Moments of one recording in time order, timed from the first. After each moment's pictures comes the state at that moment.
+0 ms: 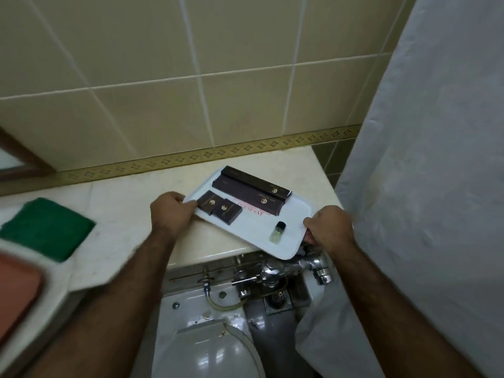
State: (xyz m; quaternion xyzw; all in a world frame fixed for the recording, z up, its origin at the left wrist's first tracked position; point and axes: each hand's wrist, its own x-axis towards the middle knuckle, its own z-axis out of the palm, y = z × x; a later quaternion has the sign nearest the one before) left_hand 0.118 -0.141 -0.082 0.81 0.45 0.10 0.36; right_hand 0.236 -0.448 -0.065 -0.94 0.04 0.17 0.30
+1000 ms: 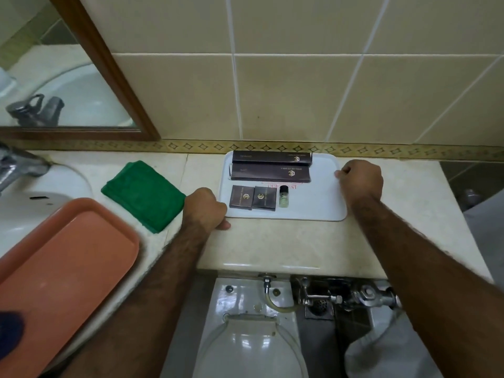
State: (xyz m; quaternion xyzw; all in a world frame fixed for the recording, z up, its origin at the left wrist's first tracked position) left_hand 0.037 -0.019 -0.087 0.73 0.55 0.01 0.40; right_hand 0.282 -0.214 -0.088 -0.97 -0.10 0.06 0.22
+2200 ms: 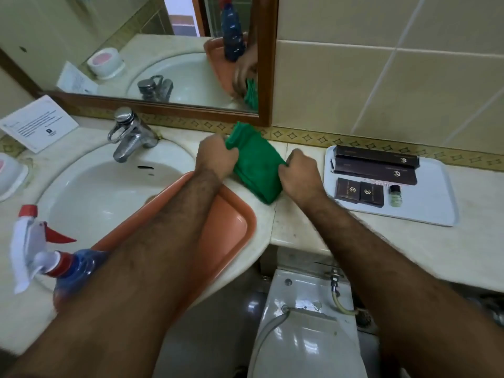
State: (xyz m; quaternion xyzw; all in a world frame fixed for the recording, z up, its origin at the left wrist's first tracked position) left_hand -0.093 0.165 -0.048 0.79 0.51 0.17 0.29; right_hand 0.017 0.012 -0.040 -0.89 -0.31 0.18 0.27
